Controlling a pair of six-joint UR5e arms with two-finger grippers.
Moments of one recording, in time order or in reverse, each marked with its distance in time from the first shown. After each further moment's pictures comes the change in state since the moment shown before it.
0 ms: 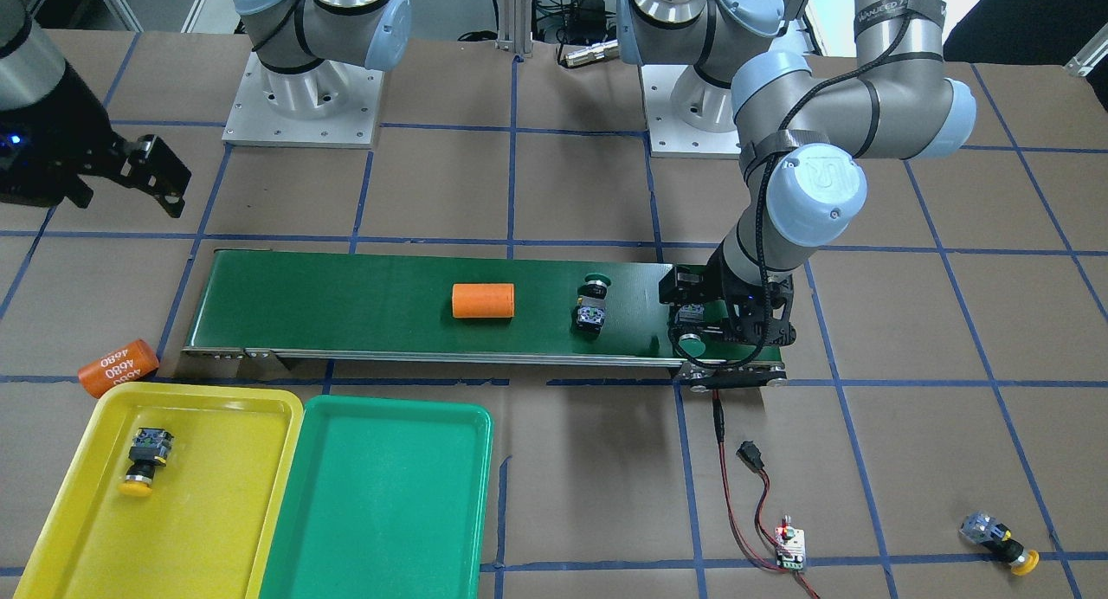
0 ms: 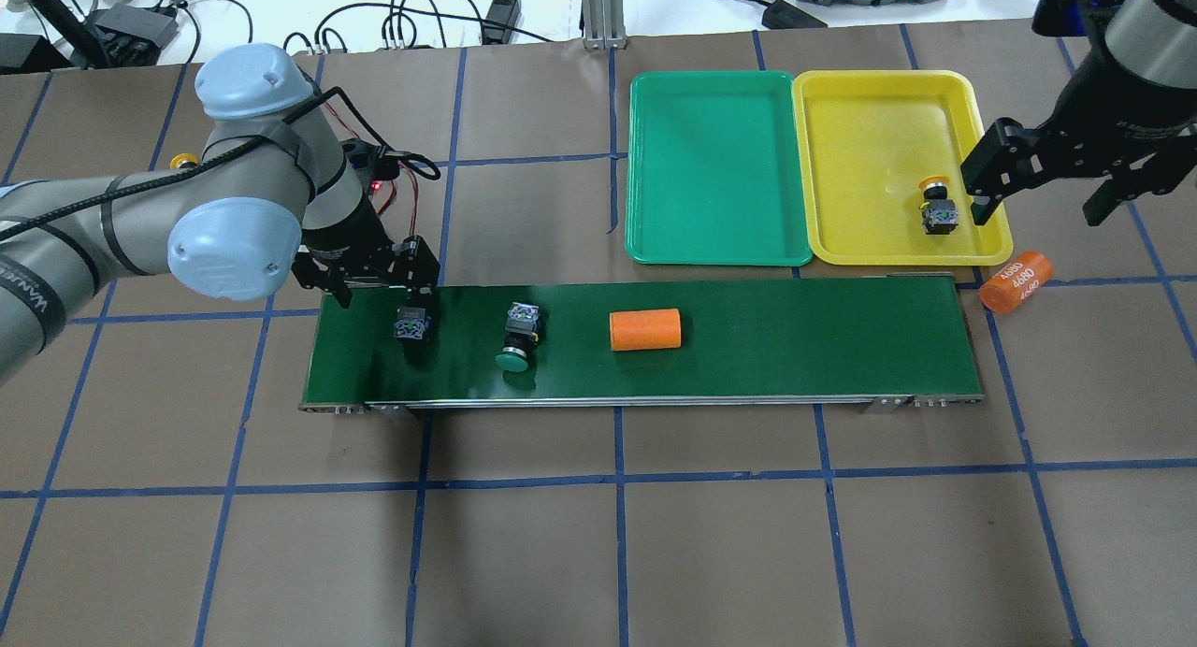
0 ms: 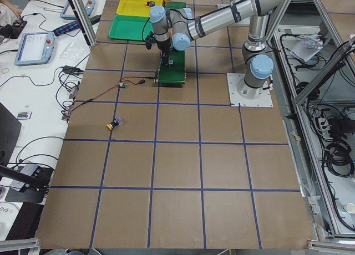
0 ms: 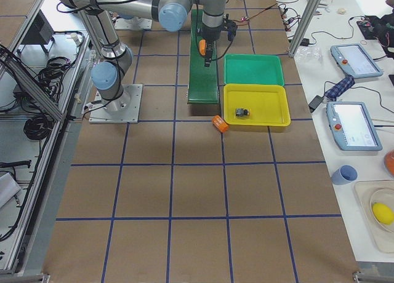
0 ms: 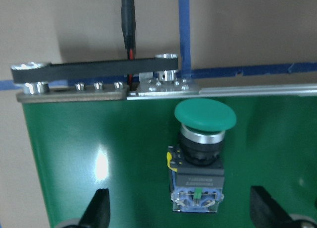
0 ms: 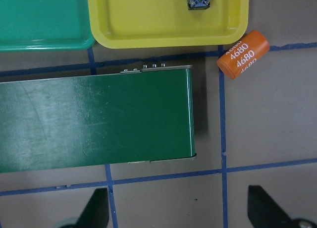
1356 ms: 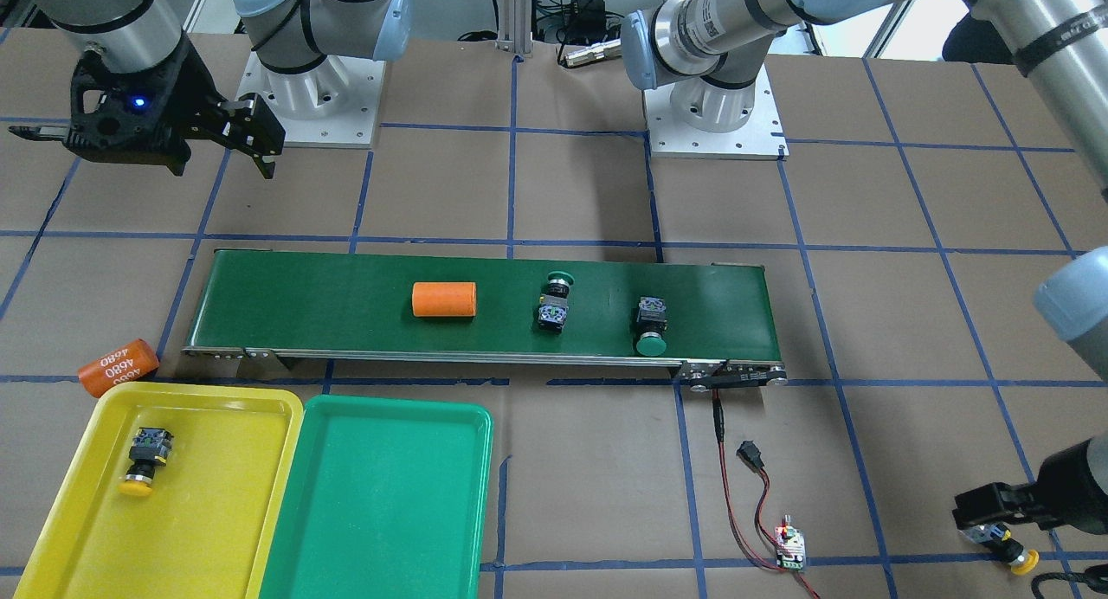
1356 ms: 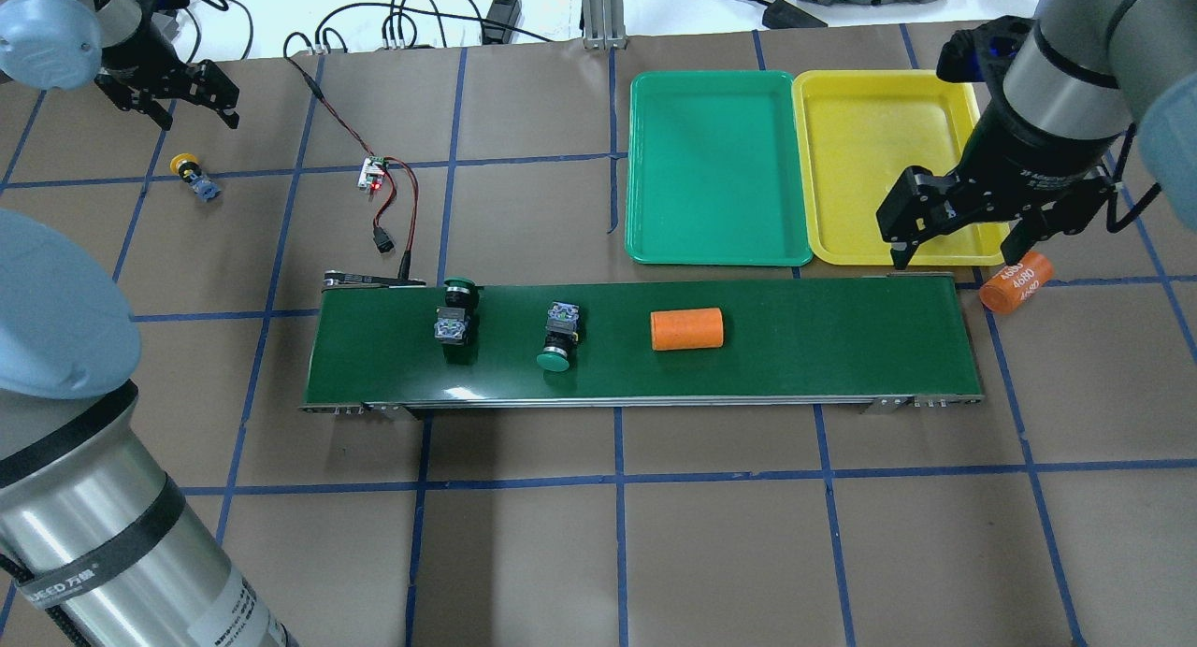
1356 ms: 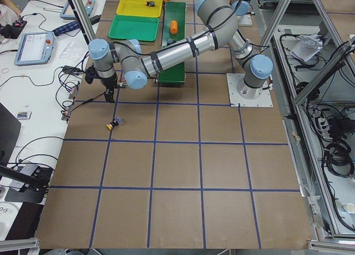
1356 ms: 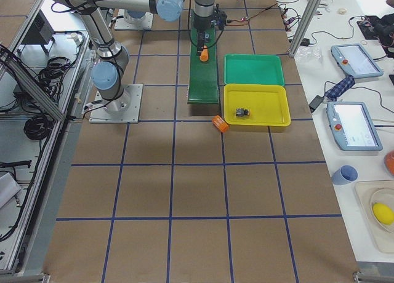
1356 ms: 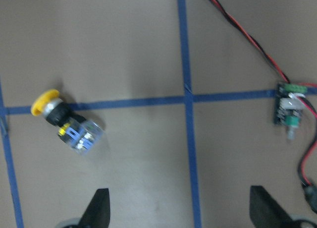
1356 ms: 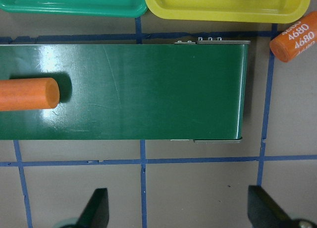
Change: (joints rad) left arm 0.363 -0.549 0.796 -0.050 -0.006 0.325; right arm 0.134 -0.023 0.053 0.010 0.031 0.056
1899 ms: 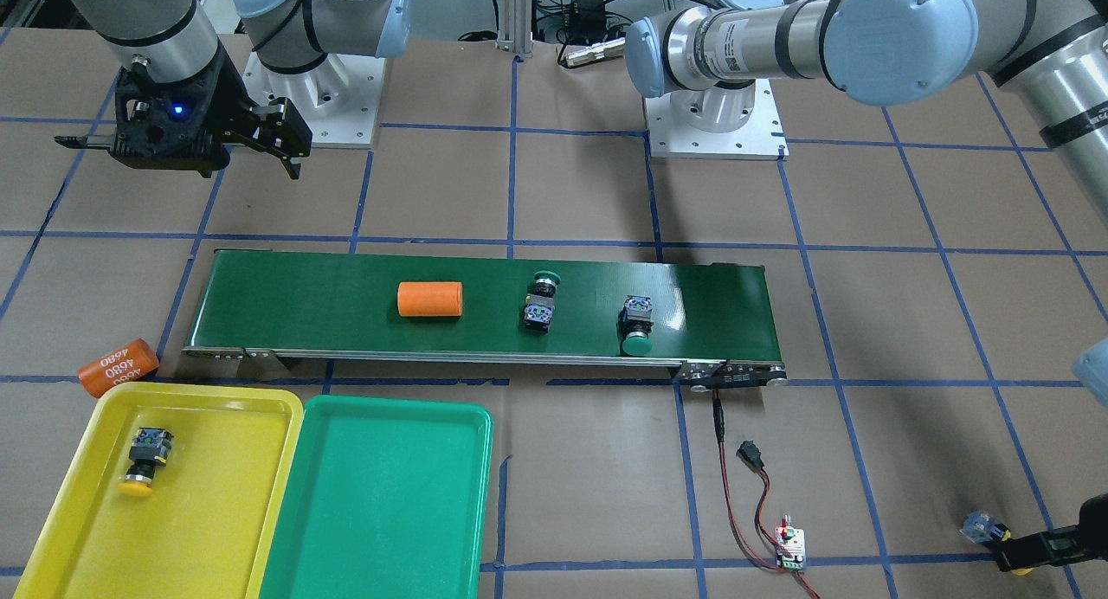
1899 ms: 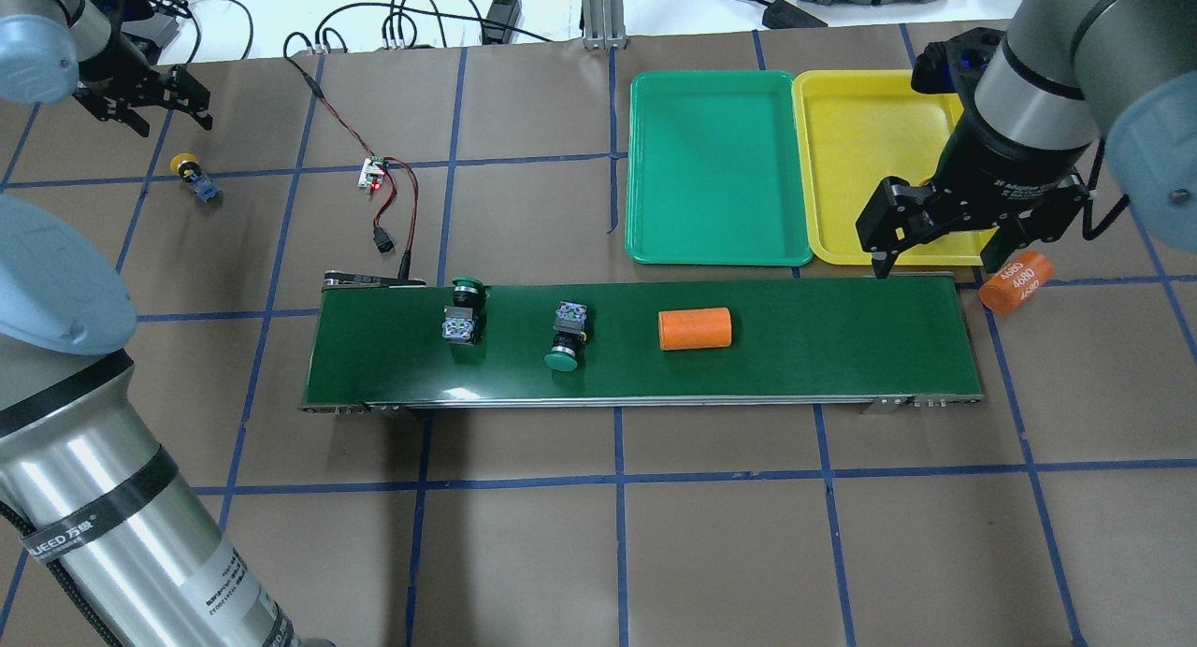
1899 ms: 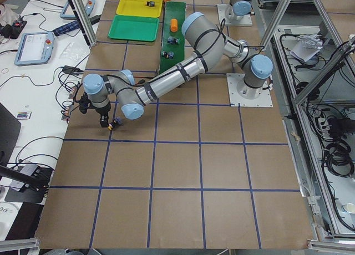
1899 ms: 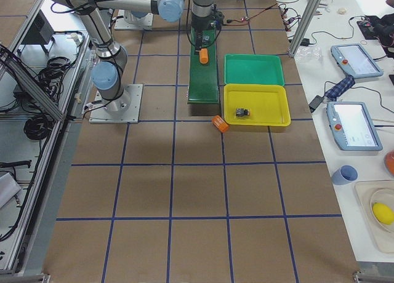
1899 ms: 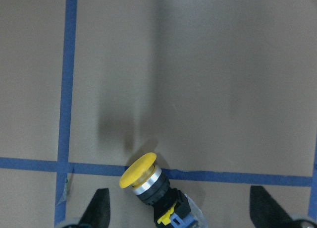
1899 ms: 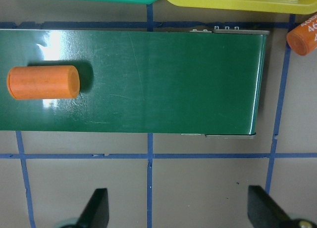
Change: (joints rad) left arm 0.080 -0.146 0.076 0.063 -0.066 -0.033; right arm 0.028 -0.005 0.037 -0.014 0.000 0.011
